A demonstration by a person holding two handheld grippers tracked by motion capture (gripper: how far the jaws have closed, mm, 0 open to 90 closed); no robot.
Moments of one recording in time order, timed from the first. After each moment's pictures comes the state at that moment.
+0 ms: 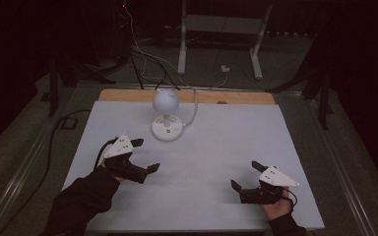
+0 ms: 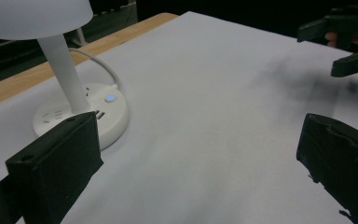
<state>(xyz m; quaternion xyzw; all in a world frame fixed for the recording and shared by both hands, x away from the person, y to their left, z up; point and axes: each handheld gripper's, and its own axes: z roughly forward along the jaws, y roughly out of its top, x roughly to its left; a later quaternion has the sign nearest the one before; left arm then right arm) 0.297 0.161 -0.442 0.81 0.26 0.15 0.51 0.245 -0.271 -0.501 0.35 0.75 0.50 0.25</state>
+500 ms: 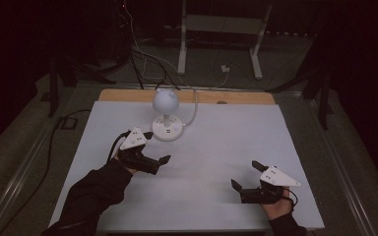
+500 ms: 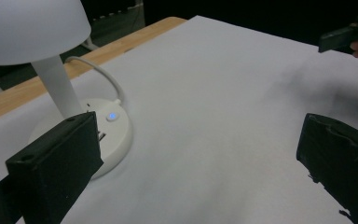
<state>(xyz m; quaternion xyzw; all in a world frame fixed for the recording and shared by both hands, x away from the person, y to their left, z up) 0.318 0.133 -0.442 0.80 0.28 0.17 0.51 0.245 -0.272 -0.500 0.35 0.75 0.50 0.25</state>
